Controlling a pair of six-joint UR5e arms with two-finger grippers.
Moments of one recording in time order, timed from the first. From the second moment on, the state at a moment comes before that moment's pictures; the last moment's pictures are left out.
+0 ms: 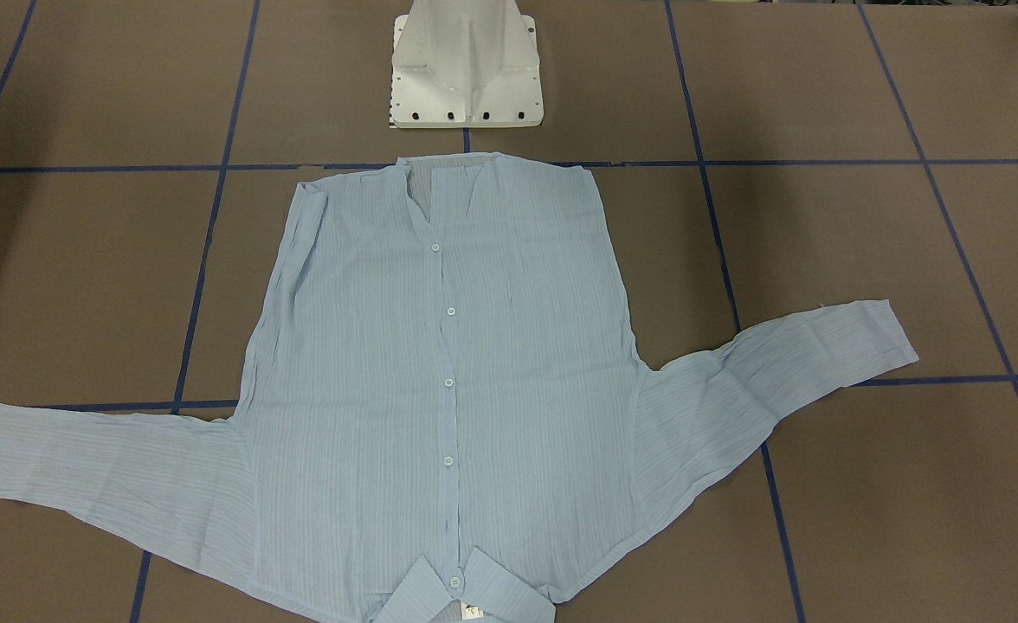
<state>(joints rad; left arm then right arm) -1.54 -1.51 -1.73 -1.57 -2.26 -0.01 1.62 -1.71 1.72 -1.75 2.34 -0.08</state>
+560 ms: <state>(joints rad) -1.54 -1.51 -1.73 -1.58 -2.26 -0.01 1.62 -1.71 1.72 -1.73 2.34 -0.08</state>
